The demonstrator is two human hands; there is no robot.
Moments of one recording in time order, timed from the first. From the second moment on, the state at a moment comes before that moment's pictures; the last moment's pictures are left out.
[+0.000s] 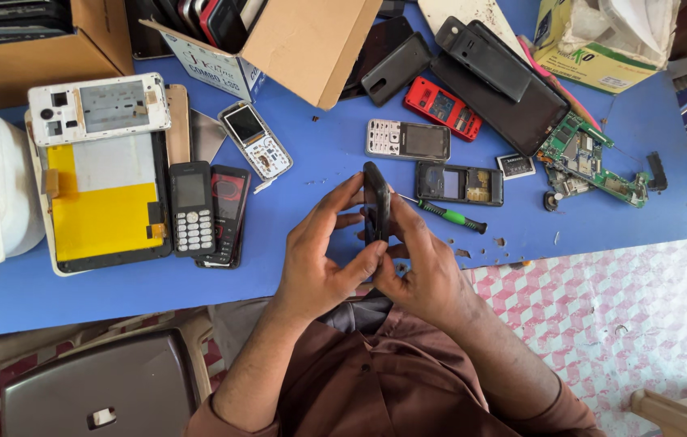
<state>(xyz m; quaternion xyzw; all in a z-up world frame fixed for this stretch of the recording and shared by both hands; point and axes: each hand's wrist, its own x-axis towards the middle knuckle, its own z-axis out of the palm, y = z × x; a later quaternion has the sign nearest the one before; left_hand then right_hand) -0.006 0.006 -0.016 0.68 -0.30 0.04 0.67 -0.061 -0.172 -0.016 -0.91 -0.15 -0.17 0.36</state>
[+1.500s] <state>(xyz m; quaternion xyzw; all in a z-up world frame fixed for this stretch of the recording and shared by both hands) 0.004 -0.010 0.019 0.74 -0.28 0.05 0.62 -0.045 -0.180 0.027 -0.94 -0.21 -0.13 0.23</state>
